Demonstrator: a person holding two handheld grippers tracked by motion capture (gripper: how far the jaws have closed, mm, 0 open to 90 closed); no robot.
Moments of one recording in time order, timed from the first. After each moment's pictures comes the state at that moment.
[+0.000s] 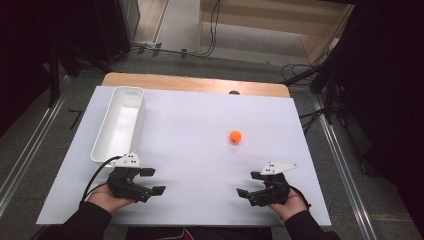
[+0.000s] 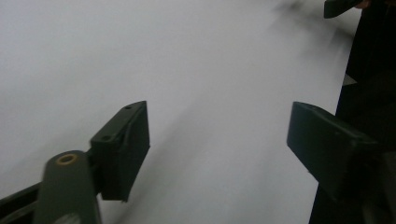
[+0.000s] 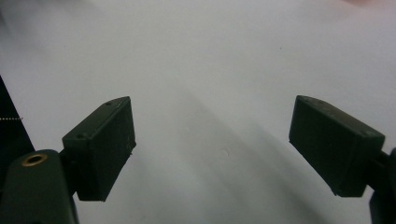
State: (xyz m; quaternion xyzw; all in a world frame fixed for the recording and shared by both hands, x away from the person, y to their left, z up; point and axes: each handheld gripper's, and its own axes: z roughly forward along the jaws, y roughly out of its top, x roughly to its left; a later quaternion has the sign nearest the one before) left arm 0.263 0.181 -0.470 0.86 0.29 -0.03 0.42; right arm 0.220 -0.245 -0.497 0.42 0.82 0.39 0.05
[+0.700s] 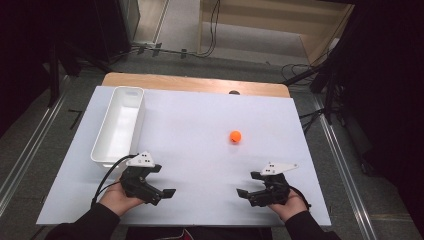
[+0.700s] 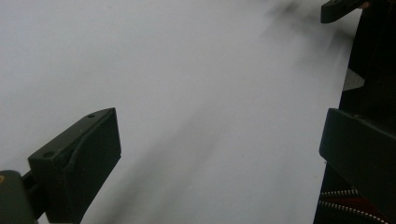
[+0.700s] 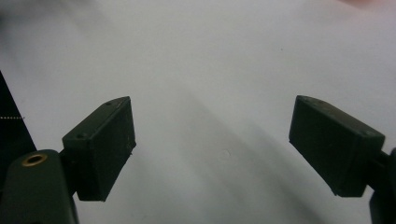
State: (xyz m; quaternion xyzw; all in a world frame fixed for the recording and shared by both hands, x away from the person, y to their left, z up) left arm 0.265 0.151 -0.467 0.87 0.27 -0.02 0.42; right arm 0.219 -0.245 -0.496 0.41 0.82 0.39 0.06
